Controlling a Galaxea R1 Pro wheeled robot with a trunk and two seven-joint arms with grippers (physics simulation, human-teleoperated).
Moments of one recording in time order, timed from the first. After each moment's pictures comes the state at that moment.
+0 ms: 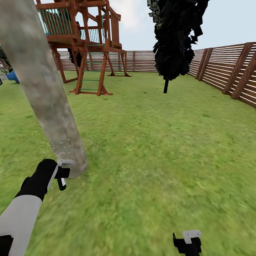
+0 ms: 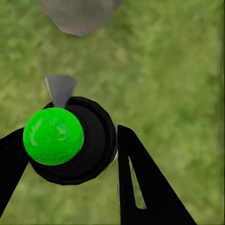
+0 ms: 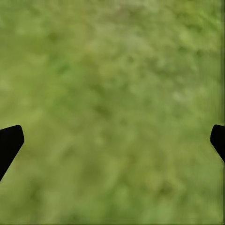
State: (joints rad) left arm -0.82 0.20 0.11 -0.87 -0.20 0.97 -0.18; right arm -0.46 -0.05 -0.04 -0.04 0.20 -0.50 -0.21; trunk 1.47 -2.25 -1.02
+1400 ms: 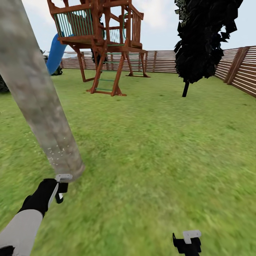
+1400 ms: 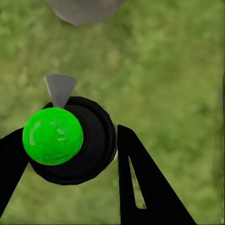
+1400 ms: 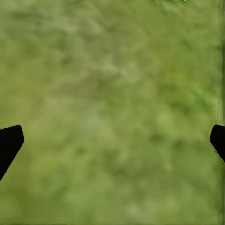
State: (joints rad) left arm -0.73 0.16 0.23 -0.70 -0.21 0.69 -0.05; right arm -0.46 -0.05 -0.03 -0.04 0.20 -0.50 -0.21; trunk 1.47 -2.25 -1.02
